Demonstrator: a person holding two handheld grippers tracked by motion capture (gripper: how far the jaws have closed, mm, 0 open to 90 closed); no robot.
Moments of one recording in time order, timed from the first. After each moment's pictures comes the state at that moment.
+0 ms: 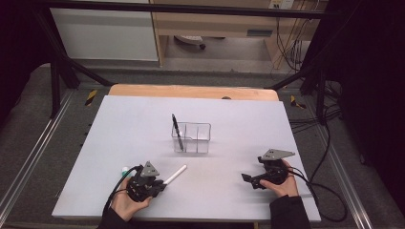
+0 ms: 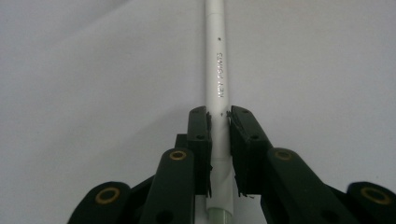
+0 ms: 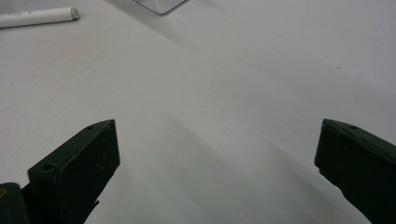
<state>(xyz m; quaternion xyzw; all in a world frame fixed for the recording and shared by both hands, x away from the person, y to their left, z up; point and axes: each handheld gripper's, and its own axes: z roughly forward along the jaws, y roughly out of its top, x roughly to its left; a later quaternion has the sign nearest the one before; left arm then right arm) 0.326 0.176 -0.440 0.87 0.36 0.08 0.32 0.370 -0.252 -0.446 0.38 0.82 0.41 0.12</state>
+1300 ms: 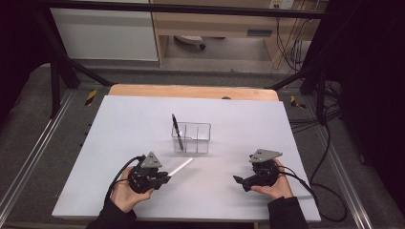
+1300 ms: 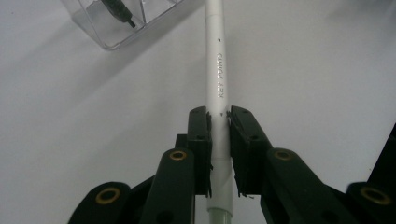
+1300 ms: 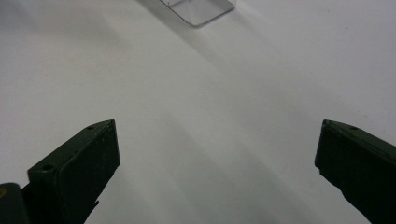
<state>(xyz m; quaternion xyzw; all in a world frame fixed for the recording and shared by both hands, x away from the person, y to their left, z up) 0.338 0.165 -0.400 0.88 0.32 0.08 0.34 0.363 -0.217 -0.430 0.32 0.85 0.38 0.16</state>
